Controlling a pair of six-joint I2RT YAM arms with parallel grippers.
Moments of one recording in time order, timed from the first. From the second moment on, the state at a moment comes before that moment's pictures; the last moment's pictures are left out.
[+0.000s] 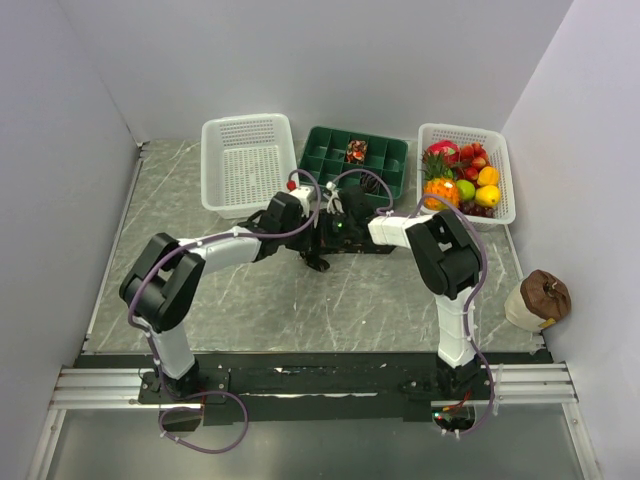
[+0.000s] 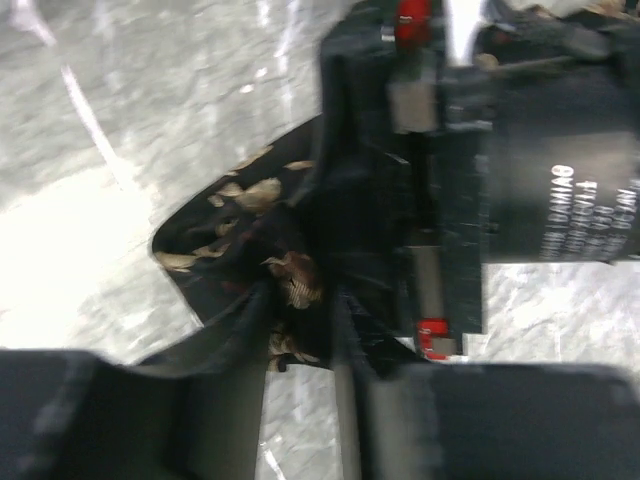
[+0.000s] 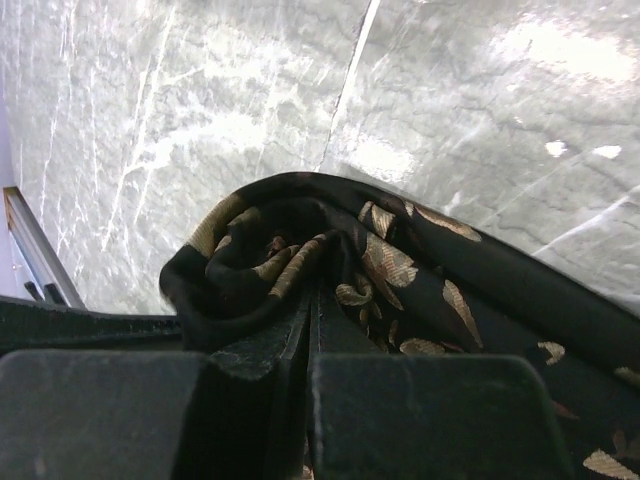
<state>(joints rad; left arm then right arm) -0.62 1.78 1.07 0.02 0.09 -0.37 0.51 2.07 1.23 0.06 -0.54 0.52</state>
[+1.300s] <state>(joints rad) -0.63 1.95 1.11 0.36 0.20 -0.28 0.41 2.05 1.22 0.07 -0.50 0.46</state>
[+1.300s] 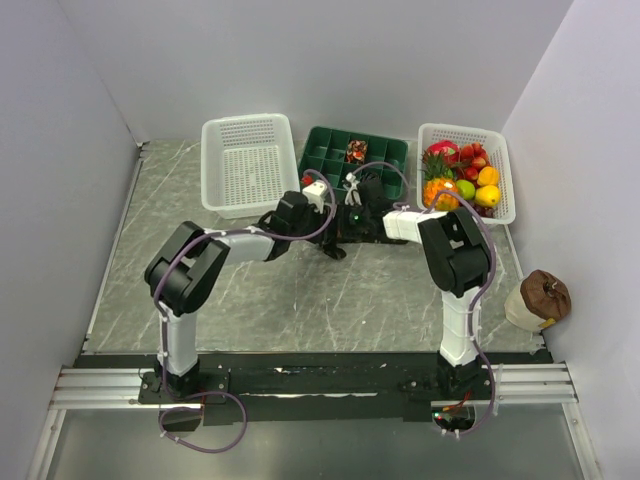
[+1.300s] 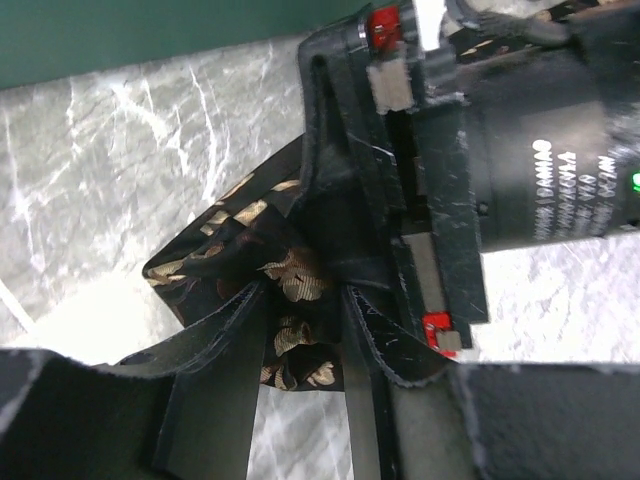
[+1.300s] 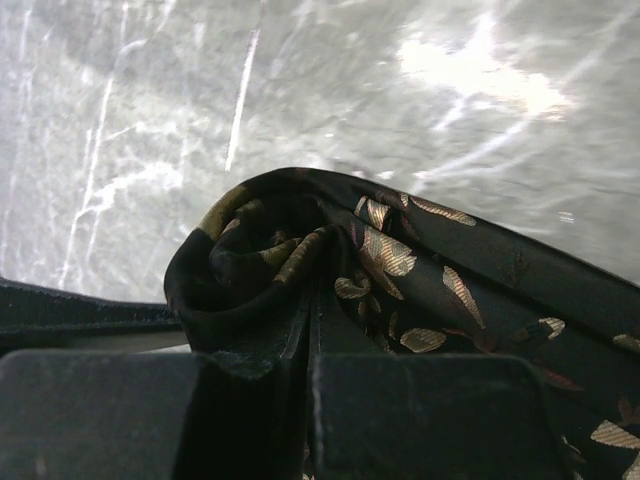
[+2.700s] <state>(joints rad) -0.68 1.94 1.02 0.43 -0.02 -0.42 0.40 1.86 1.13 -0.14 -0.18 0.36</state>
